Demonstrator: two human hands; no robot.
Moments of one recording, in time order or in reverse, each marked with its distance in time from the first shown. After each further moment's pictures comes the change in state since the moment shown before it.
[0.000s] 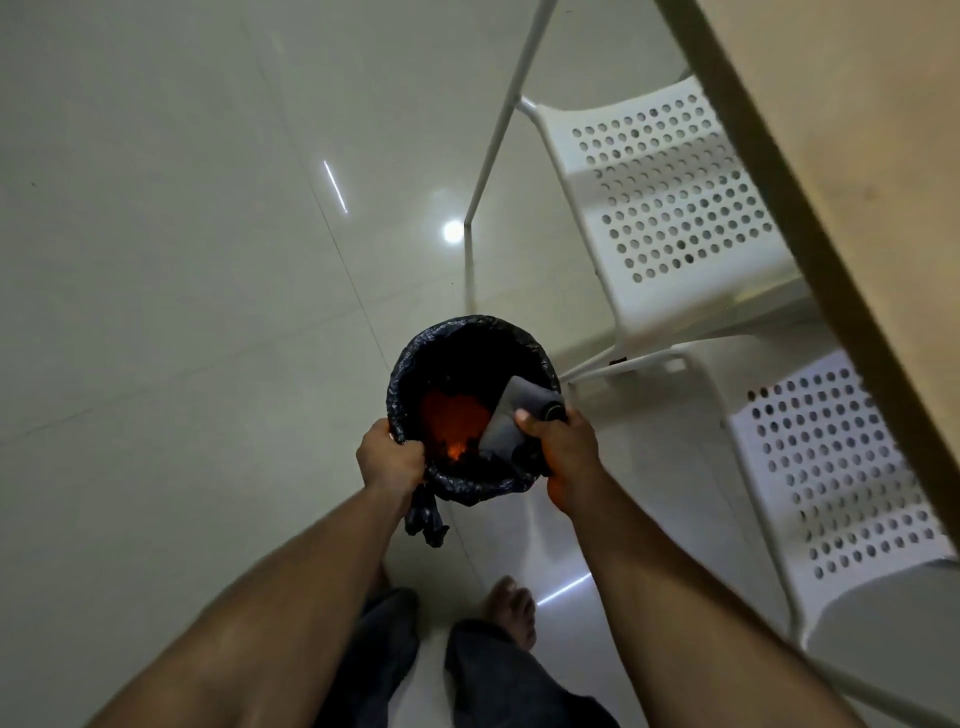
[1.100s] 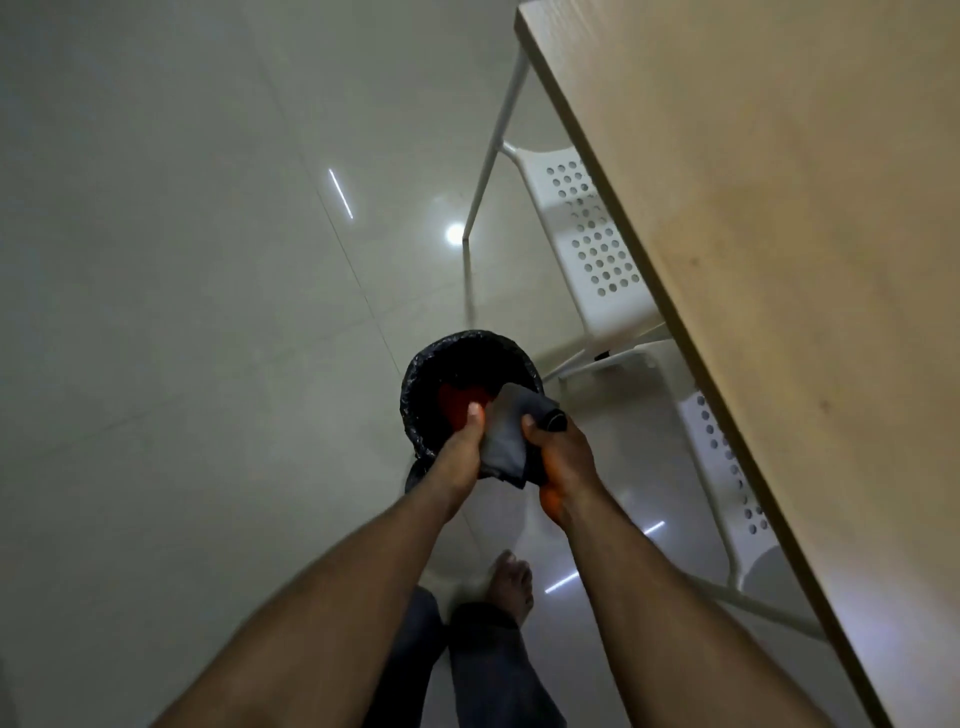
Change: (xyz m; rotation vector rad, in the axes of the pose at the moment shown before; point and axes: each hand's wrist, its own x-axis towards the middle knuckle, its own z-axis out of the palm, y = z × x) left_hand -0.145 0.098 -0.029 -0.290 -0.629 -0.005; right_hand -0.104 -0.039 -0.010 0.105 -0.047 0.017
